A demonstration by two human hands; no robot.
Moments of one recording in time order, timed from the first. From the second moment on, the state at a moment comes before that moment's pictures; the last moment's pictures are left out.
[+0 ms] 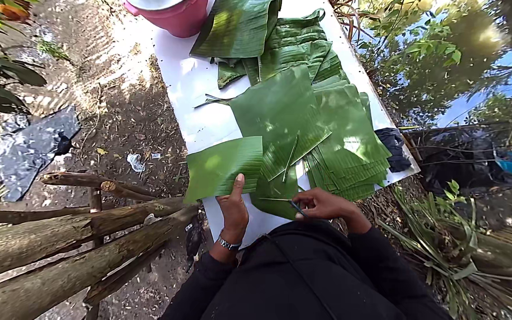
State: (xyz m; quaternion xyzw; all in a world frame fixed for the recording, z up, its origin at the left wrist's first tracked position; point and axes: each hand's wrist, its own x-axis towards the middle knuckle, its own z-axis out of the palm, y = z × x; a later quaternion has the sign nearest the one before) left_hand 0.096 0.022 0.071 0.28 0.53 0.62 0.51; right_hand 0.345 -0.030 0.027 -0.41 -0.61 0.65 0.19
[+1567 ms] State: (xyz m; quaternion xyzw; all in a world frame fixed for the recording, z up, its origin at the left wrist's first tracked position) left_hand 0.122 0.165 0.053 0.30 0.66 0.32 0.61; right_hand 0.429 0.031 0.044 -0.76 -0.52 0.12 0.36
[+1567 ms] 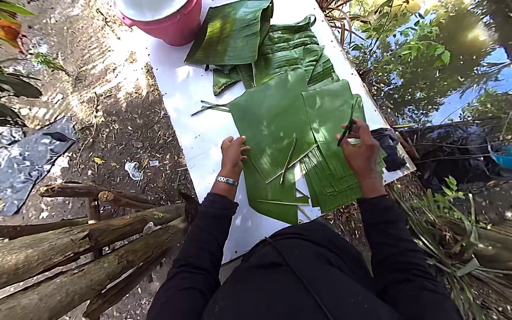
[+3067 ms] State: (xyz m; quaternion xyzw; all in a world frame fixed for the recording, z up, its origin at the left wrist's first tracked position) left_hand 0.066 0.114 0.012 0.25 0.56 0.43 0.66; right_hand 0.288 0.042 0.003 -0.56 -0.53 0.49 0.41
